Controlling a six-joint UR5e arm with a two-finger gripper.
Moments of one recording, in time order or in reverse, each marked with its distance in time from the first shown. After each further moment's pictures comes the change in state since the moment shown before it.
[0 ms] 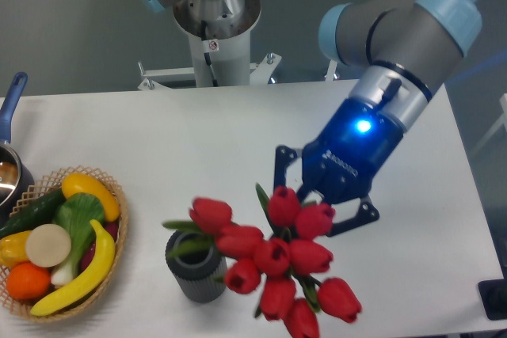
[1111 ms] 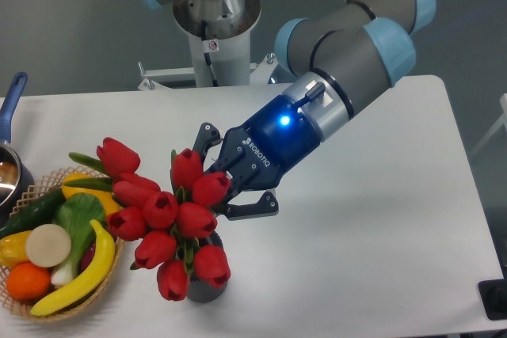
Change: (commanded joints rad) arm -0.066 0.040 -0.239 0.066 -0.115 0.136
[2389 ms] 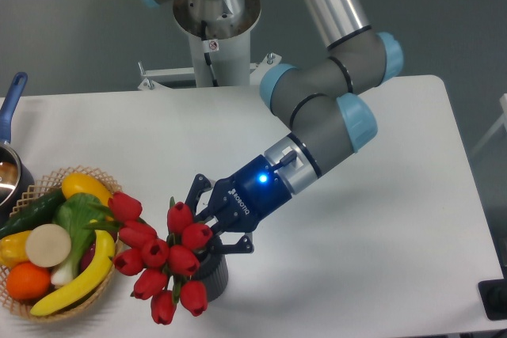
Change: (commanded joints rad) arm -0.034 -0.098 -0.173 0.002 0.011 0.204
